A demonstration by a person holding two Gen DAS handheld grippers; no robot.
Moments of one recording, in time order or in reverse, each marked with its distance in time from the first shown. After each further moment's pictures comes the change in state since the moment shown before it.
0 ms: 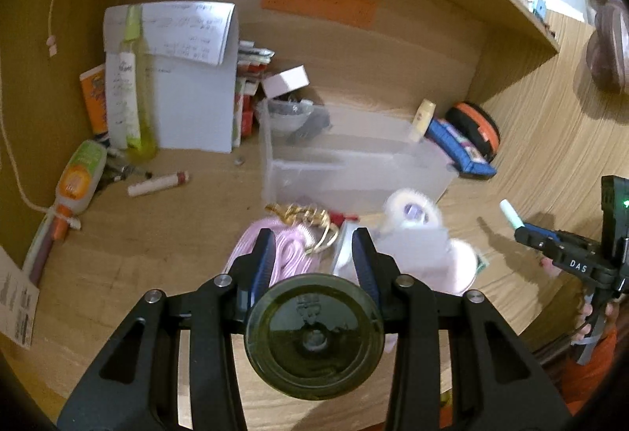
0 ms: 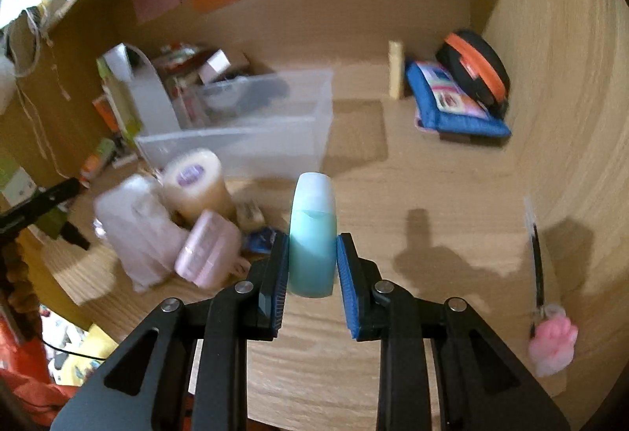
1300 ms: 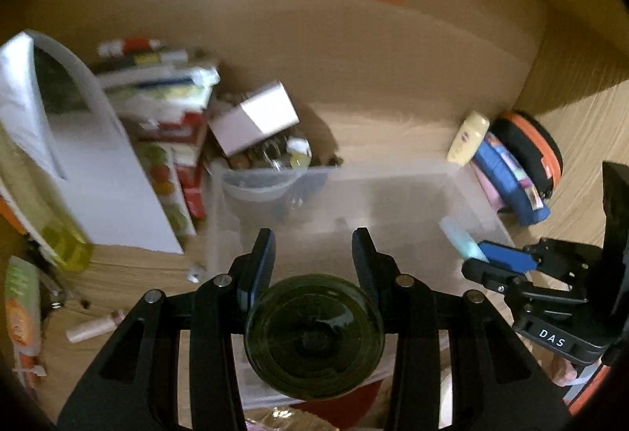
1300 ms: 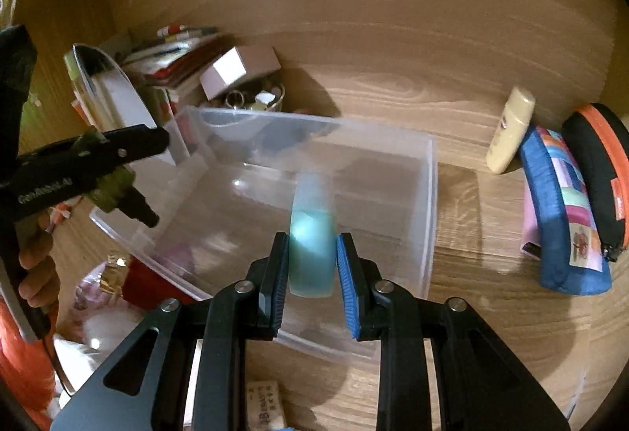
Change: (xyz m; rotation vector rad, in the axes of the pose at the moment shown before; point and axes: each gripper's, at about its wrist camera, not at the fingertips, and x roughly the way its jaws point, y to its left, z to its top) left arm 0.170 -0.005 0.117 0.050 0.158 0.025; right arm 0.151 0.036 0.121 -0.135 0.131 0.071
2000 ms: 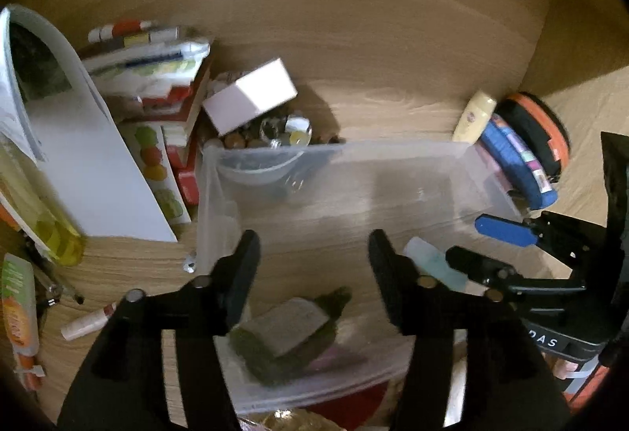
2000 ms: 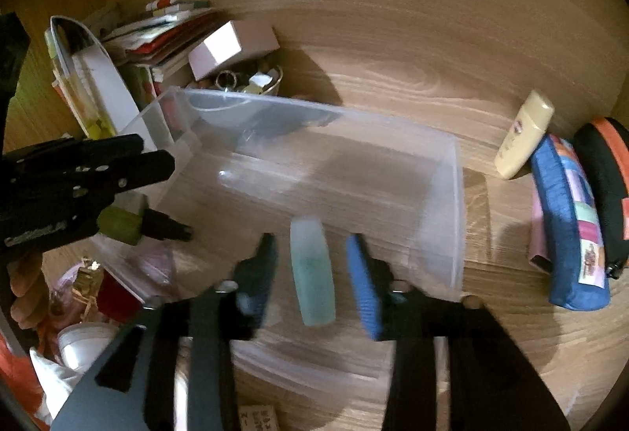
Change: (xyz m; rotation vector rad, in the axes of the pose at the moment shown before) left arm 0.002 0.000 -0.007 0.025 0.016 0.013; right arm 0.019 0.011 0.008 -0.033 0.036 -0.067
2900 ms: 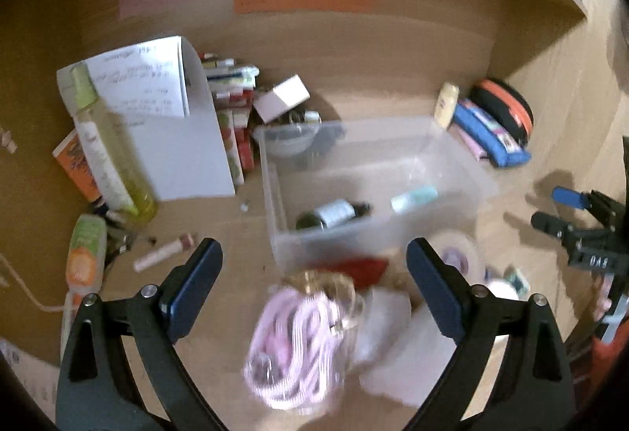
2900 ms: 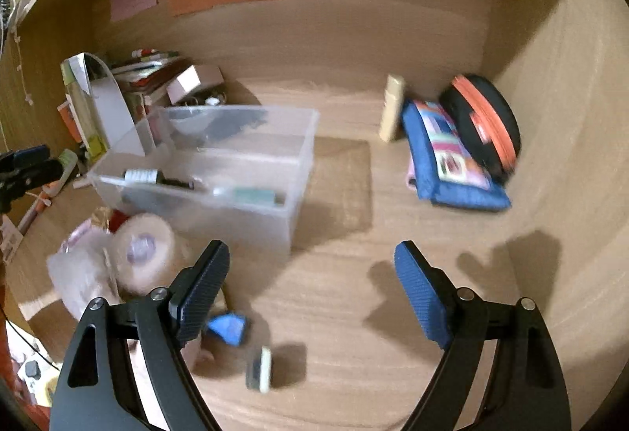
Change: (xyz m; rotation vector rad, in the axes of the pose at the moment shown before) left arm -0.109 -0.011 -0.072 0.084 -0.068 0.086; right arm -0.115 -0.032 -0.095 0.118 -0.140 -0.140
